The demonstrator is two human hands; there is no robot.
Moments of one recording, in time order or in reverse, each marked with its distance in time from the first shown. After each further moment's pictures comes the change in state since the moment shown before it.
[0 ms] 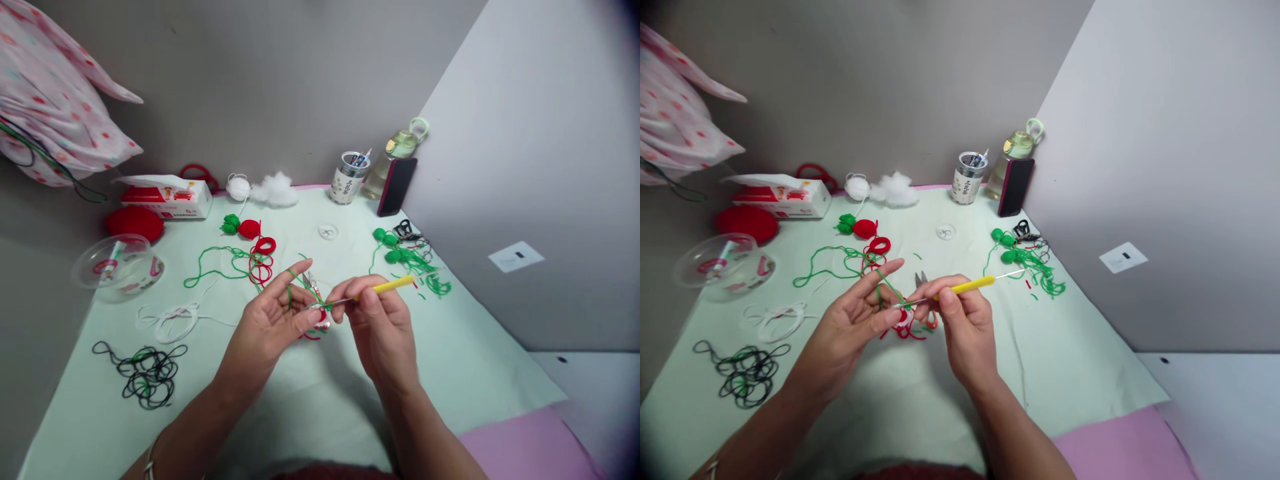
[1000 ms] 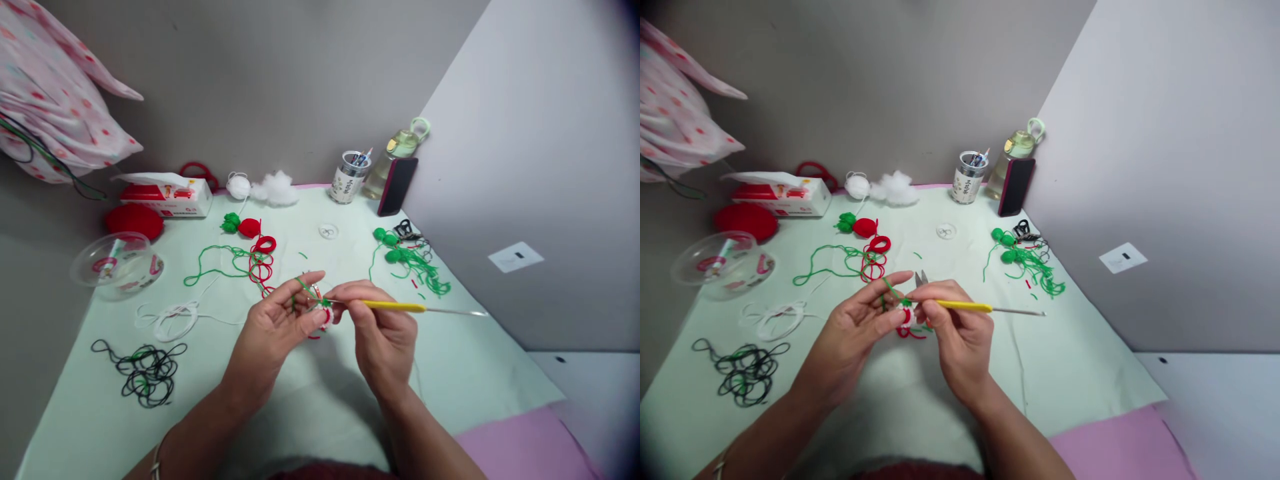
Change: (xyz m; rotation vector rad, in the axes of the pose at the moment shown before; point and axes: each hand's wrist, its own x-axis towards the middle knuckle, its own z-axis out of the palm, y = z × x) left_hand -0.003 -0.009 0.004 -0.078 0.012 -0.043; right_hand -0.009 0.001 0.004 -0.355 -0.008 -0.258
